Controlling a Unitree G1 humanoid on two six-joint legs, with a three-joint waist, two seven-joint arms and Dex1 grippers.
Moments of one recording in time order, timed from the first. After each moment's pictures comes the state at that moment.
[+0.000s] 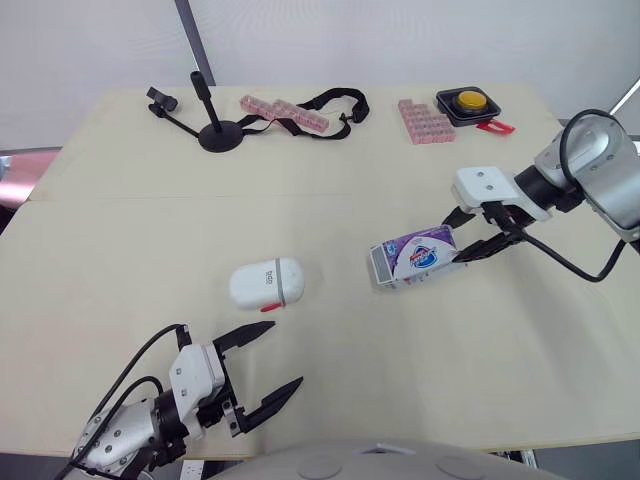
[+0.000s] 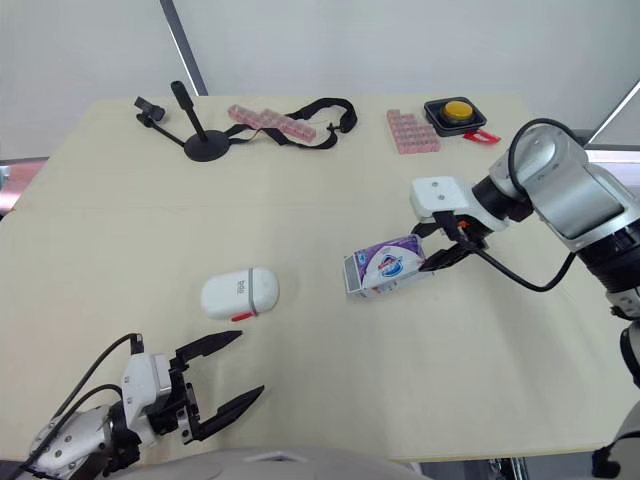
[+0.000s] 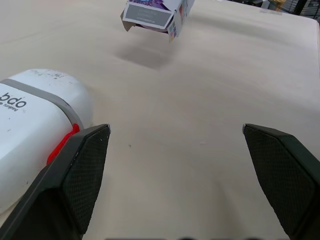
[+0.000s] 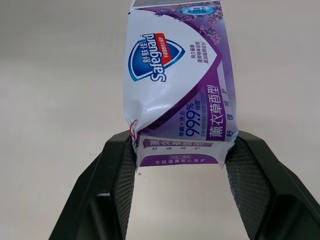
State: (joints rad) left arm 0.64 0.53 -0.01 -0.52 -0.40 -0.16 -0.85; right arm -0.94 -1.06 0.59 0.05 0.25 0.35 1.57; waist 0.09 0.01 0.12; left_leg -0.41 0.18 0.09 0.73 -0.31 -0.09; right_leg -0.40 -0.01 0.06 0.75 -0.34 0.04
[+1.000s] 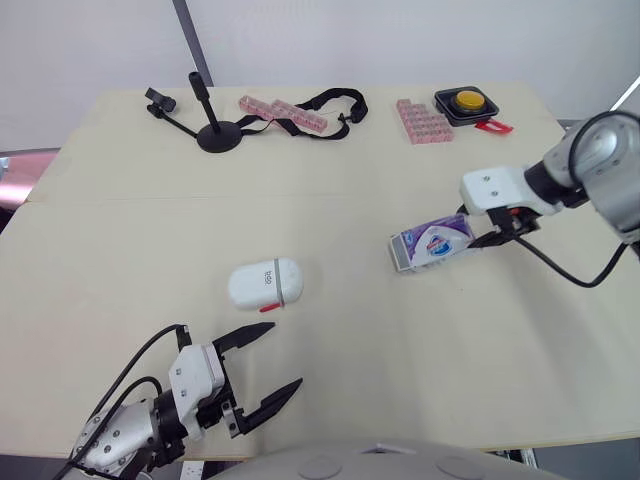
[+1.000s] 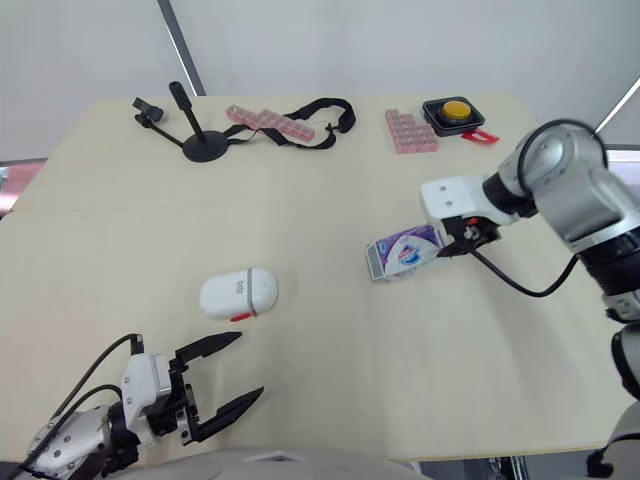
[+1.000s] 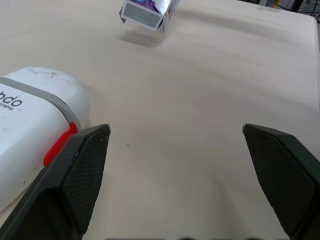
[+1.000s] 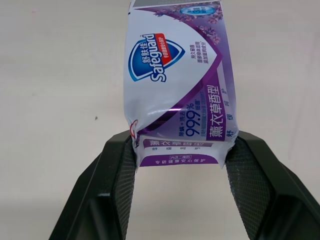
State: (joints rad) left arm 0.65 0.54 -0.01 -0.52 -0.40 -0.15 -0.86; right arm -0.96 -1.13 0.56 -0.03 0.11 0.33 1.57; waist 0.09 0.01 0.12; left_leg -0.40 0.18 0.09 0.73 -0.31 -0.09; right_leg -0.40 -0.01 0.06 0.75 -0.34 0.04
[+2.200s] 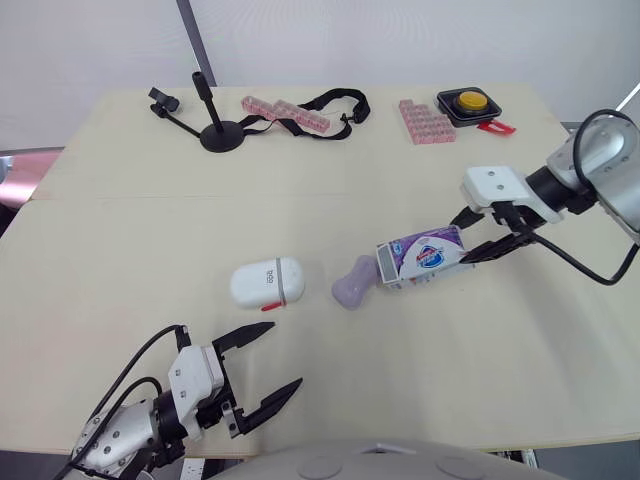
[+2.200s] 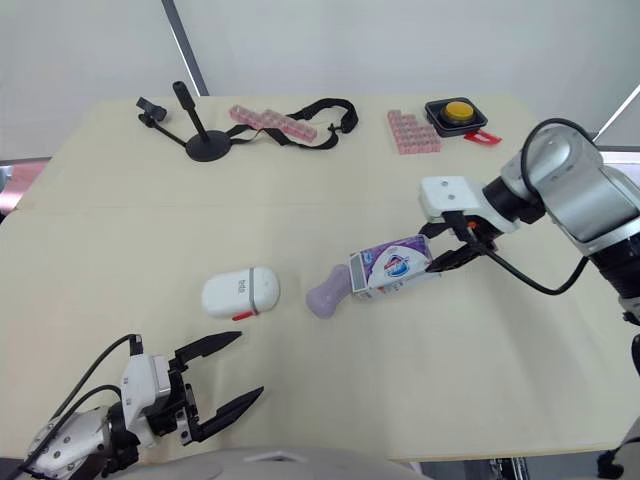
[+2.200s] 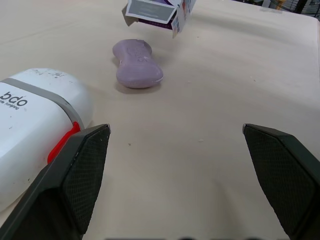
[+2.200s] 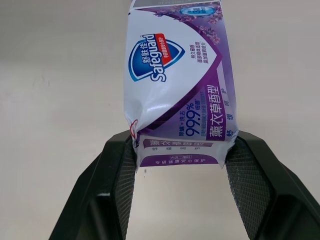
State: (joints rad) left arm 0.65 0.53 -0.01 -0.52 -0.40 -0.16 -0.85; right arm -0.90 -1.12 0.55 0.05 0.30 0.37 1.57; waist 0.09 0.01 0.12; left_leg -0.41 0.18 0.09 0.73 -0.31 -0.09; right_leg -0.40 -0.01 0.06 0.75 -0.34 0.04
